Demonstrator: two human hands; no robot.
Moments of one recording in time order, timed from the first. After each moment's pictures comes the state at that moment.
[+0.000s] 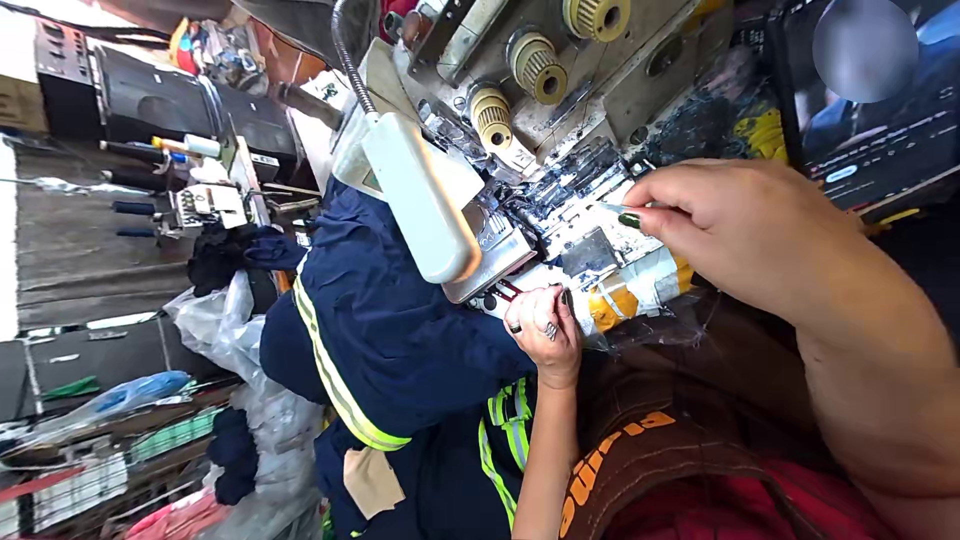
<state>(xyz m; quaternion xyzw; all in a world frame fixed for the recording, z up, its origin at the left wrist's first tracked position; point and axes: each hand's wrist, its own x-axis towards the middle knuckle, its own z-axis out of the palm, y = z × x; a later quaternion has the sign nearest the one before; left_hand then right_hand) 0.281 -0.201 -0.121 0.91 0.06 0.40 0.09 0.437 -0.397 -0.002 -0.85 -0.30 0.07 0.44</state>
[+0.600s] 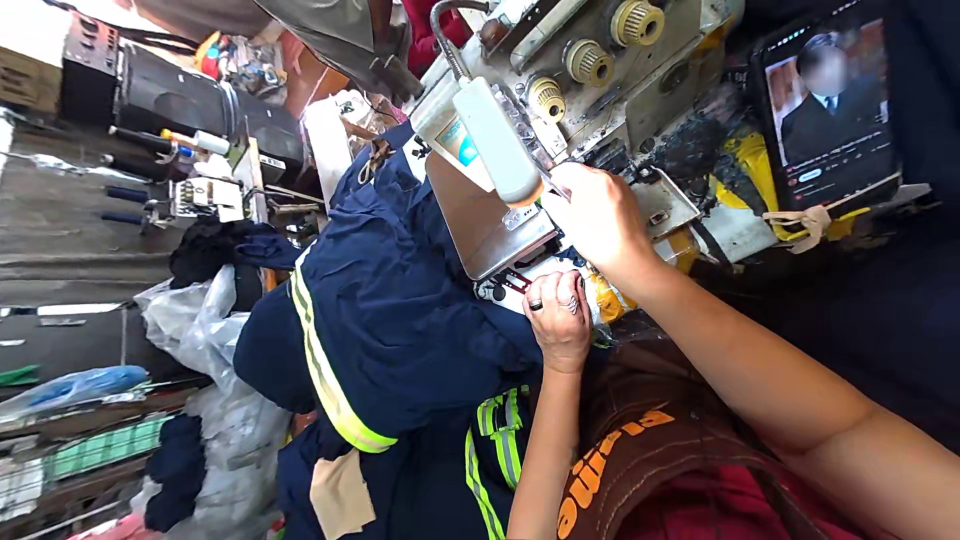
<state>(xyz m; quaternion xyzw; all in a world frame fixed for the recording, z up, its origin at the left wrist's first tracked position) 0.283 -0.206 -0.125 0.92 0.06 0.38 0.04 0.420 -0.279 -0.012 -0.85 -0.17 0.04 0.50</state>
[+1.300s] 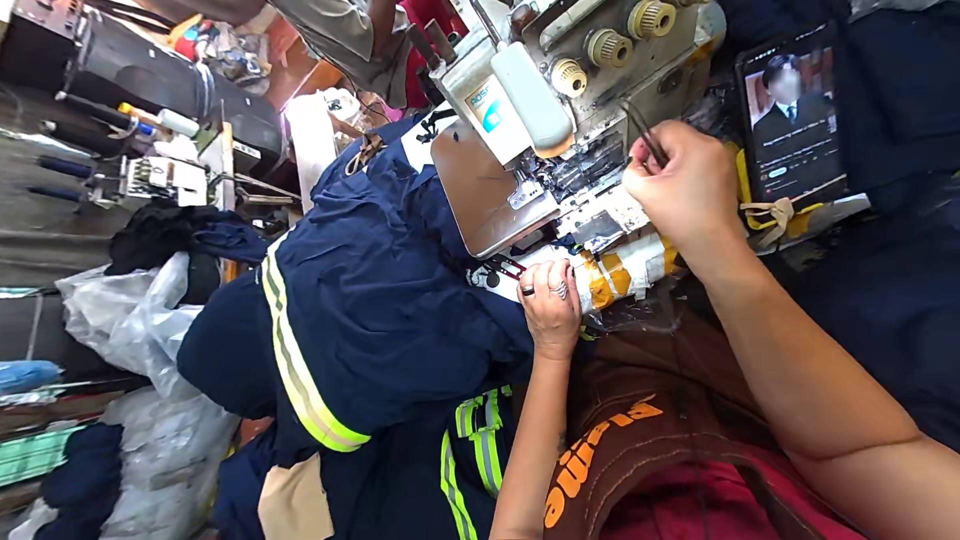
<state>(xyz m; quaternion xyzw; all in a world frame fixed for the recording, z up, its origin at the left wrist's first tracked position) 0.277 -0.204 -0.129 0.91 0.07 0.39 0.08 0.419 -0.348 0.003 -0.89 -0.11 -0.03 0.45</state>
